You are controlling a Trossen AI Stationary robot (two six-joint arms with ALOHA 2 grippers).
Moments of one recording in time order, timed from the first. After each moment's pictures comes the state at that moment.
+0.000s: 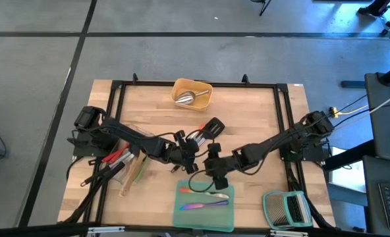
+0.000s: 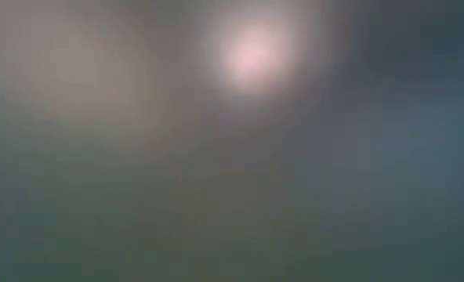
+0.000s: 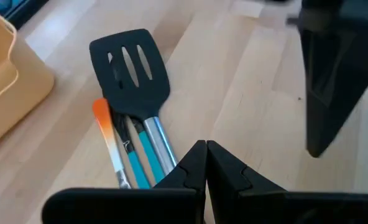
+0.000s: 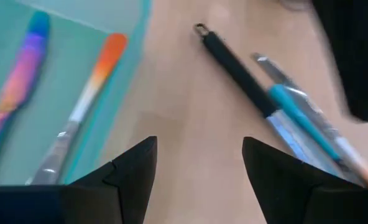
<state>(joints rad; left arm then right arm) -0.27 1.76 1.17 -0.30 -0.56 -0.48 0.39 1.73 1.06 -0.20 0.23 0.04</state>
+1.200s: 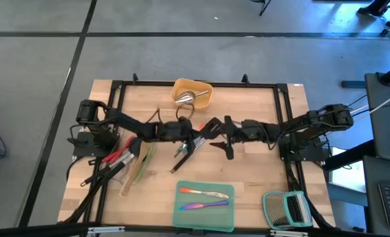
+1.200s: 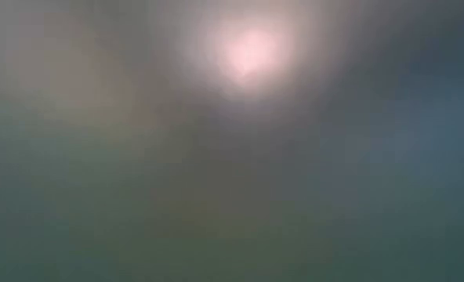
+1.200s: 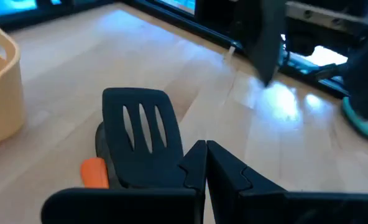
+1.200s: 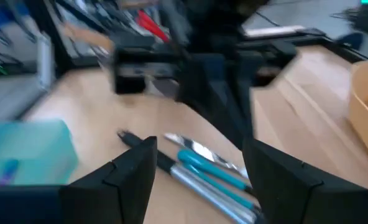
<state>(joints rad) 0.03 1.74 0.73 0.64 -0.21 -0.40 0.01 1.45 0.46 0.74 -0.04 0.13</state>
